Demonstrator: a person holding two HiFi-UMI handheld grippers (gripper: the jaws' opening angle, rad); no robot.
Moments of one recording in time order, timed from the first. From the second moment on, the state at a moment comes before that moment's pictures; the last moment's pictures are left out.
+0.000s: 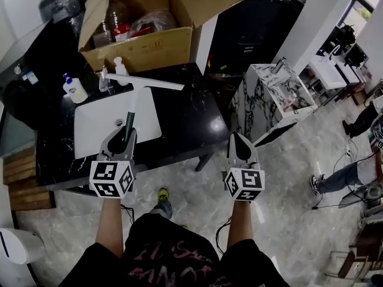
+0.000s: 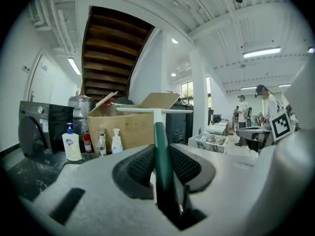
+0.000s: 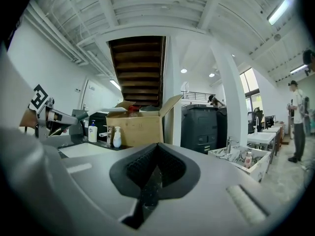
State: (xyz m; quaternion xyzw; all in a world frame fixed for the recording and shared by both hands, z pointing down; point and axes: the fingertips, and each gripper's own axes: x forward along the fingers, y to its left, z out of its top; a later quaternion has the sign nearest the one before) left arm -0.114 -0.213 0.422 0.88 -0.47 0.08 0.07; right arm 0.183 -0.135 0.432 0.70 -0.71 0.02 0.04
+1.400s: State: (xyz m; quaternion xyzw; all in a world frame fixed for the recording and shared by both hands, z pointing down) left arm -0.063 -0.369 0.447 0.89 -0.43 0.10 0.10; right arm 0.221 -0.282 0.438 0.72 -0.69 0.03 0.05
